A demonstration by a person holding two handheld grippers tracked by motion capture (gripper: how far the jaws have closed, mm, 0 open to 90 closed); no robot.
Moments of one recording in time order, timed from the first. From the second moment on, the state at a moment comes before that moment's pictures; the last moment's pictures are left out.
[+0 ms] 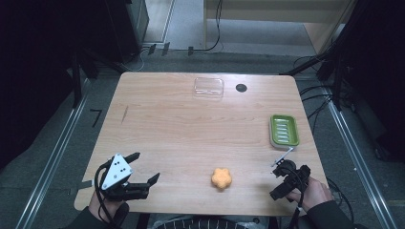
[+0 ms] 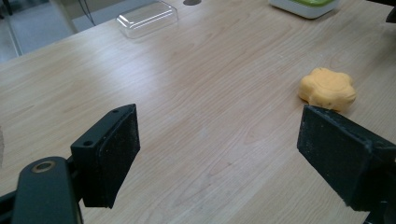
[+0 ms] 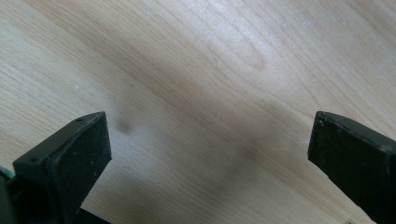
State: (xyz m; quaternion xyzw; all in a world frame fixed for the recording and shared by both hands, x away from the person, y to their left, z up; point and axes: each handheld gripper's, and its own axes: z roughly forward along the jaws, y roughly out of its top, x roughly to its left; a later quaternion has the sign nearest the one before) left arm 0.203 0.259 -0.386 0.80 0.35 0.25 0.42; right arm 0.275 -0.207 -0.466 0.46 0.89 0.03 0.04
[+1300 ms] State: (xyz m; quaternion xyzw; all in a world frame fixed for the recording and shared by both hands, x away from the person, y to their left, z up) left arm 0.196 0.271 -0.387 0.79 0.37 0.25 0.42; right arm 0.280 -0.157 -0.454 0.34 0.93 0.09 0.03
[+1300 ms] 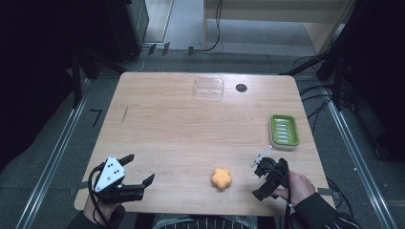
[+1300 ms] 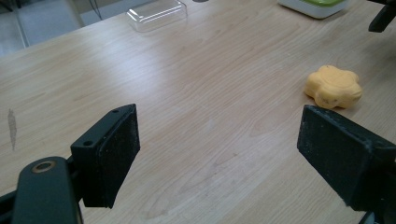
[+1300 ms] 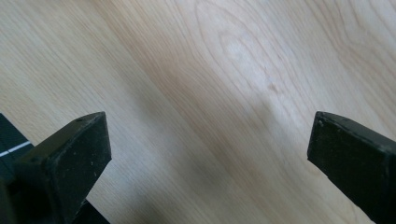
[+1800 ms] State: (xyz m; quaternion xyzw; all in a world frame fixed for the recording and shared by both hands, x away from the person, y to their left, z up) left arm 0.196 0.268 -0.386 0.79 0.36 0.25 0.42; right arm 0.277 -0.136 -0.447 0.31 0.95 0.10 0.02
